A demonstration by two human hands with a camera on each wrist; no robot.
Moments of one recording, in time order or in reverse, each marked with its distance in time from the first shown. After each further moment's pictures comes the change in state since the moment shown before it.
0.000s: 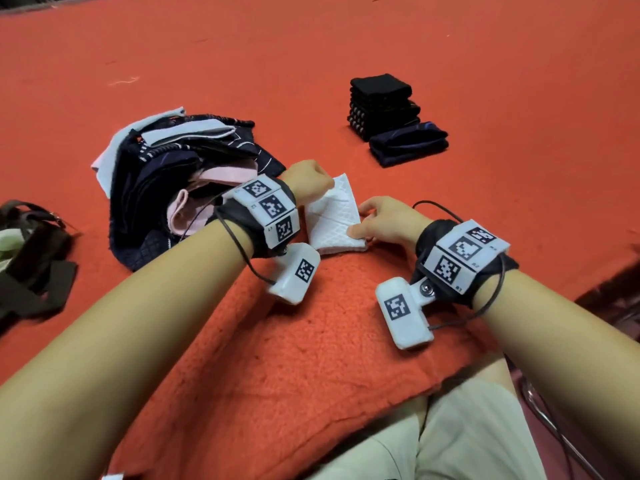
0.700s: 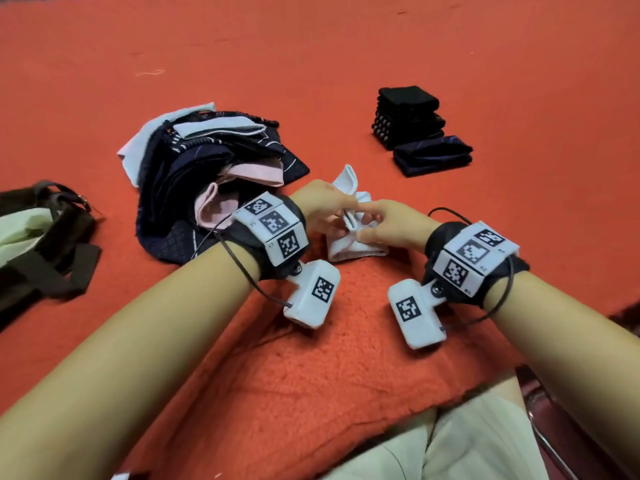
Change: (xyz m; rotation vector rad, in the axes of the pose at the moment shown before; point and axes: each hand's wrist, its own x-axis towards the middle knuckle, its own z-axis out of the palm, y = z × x) left_hand -0.029 -0.019 -0.003 -0.576 -0.190 -0.127; right_hand -0.009 -0.030 0.007 -0.364 -0.130 -0.230
